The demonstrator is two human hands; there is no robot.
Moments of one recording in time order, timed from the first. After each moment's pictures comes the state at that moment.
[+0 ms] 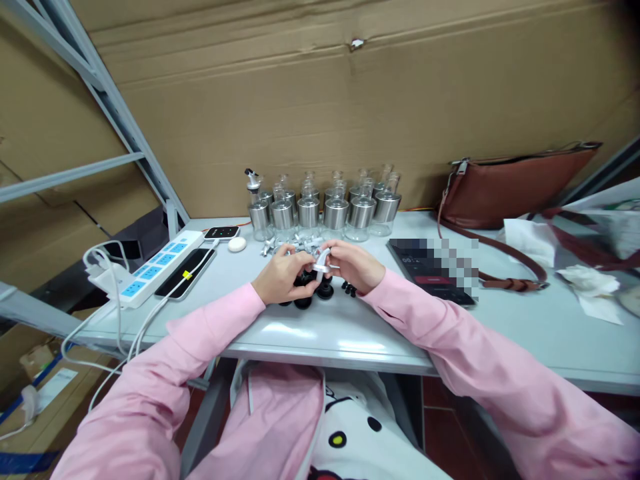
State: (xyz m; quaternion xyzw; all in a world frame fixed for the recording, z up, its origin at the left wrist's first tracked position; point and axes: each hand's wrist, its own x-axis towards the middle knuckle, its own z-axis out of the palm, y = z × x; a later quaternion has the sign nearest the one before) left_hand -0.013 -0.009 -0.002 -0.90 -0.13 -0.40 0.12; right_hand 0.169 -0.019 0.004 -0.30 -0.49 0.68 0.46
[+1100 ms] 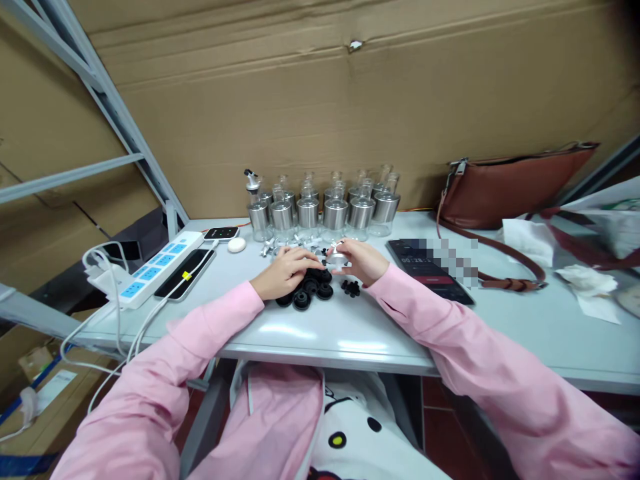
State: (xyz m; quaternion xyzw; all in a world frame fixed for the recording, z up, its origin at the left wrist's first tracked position) left_hand -0.019 0.004 -0.008 -0.94 -0.25 -0.22 -0.09; right_hand 0.176 -0.012 0.012 -0.45 -0.44 0.61 0.48
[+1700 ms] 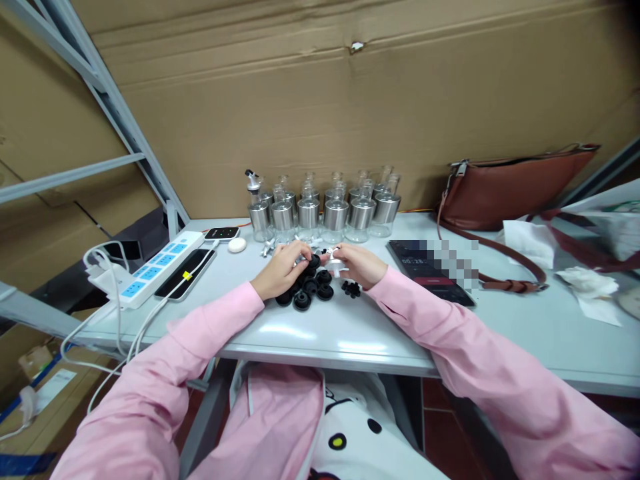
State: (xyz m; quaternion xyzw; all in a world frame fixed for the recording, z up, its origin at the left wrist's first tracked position) left_hand -0.017 0.002 -0.006 -0.89 -0.31 -0.31 -0.11; right_hand 0.173 -0.012 0.008 -0.45 -0.43 0.64 0.45
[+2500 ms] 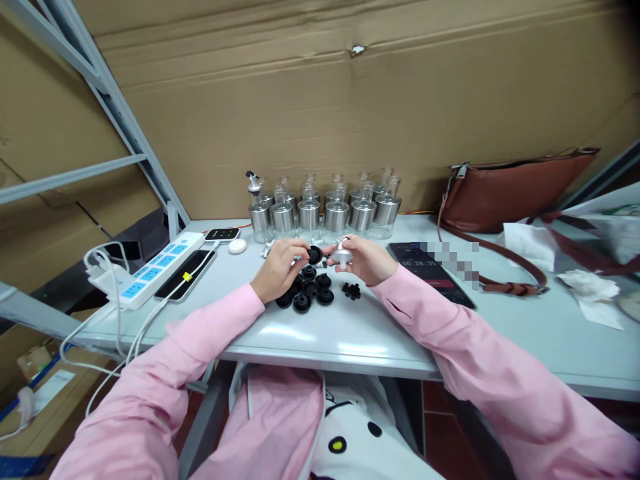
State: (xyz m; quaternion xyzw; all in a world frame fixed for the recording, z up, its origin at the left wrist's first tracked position) left_hand -0.019 -0.005 -0.004 -0.87 -0.22 -0.44 0.05; right_hand 0.181 -0.013 0.018 -0.38 -0.45 0.65 0.47
